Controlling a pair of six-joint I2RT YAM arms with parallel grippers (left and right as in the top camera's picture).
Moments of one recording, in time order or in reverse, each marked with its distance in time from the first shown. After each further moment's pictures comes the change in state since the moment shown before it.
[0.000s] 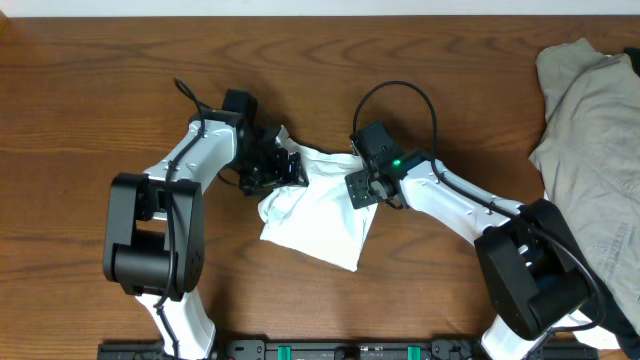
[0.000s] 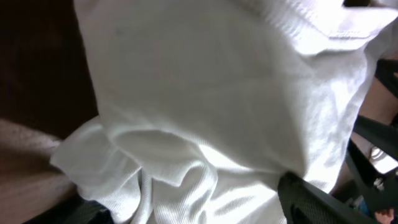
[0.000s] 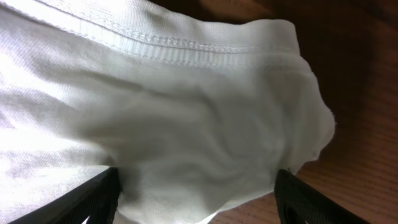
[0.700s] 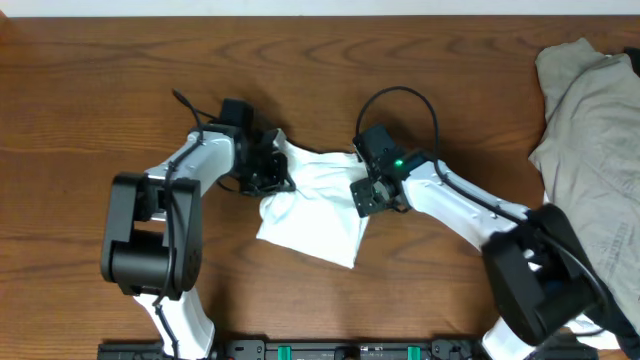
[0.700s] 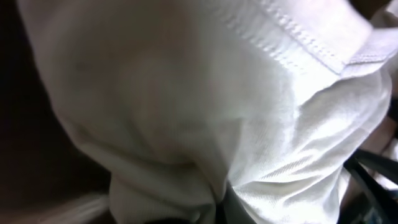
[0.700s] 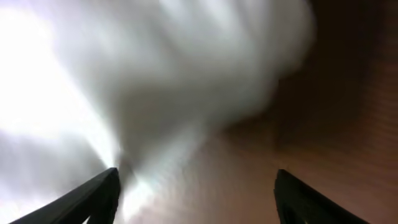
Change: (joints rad) left arm 0.032 0.000 -0.094 0.164 0.010 -0.014; right arm -0.001 -0.039 0.000 -0.127 -0.008 -0.005
